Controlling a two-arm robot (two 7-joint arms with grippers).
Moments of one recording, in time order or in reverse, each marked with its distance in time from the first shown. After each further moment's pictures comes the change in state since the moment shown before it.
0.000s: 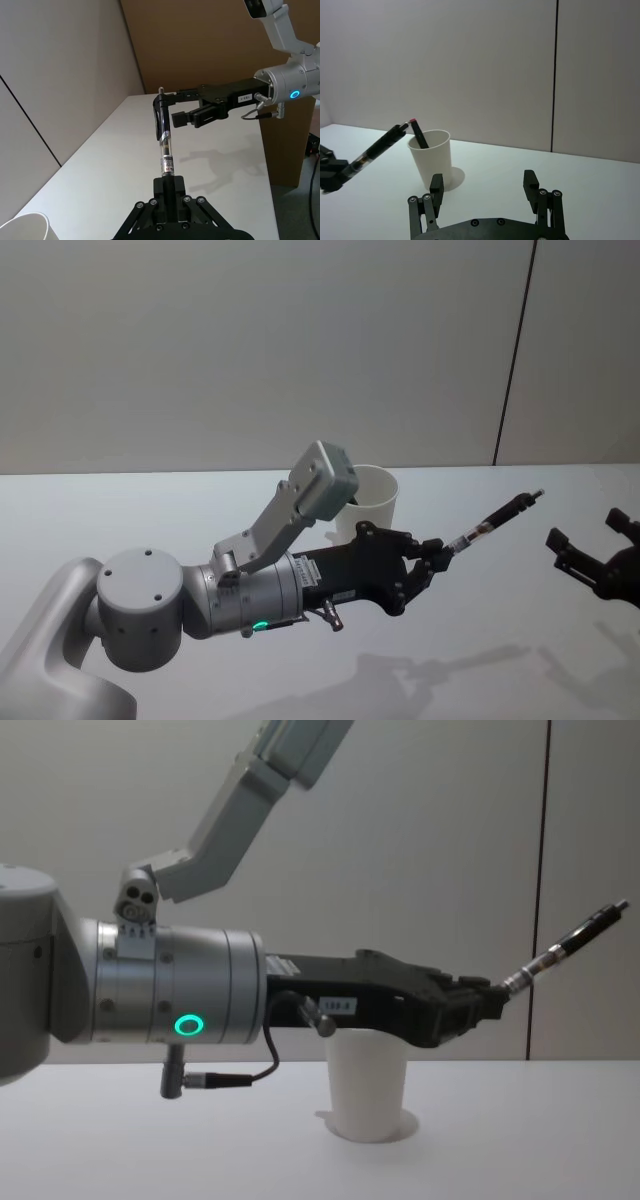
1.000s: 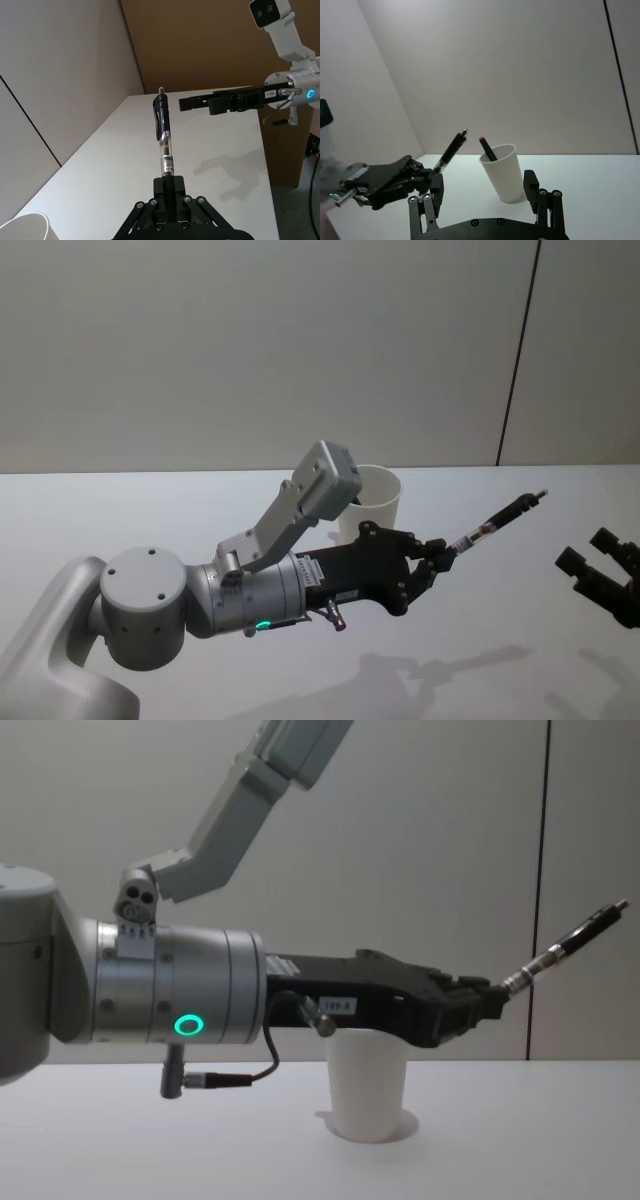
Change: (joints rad) left arm 0.000 0.000 0.000 0.000 0.000 0.000 0.000; right arm -0.020 0.033 0.022 0.104 0.338 -0.053 0.337
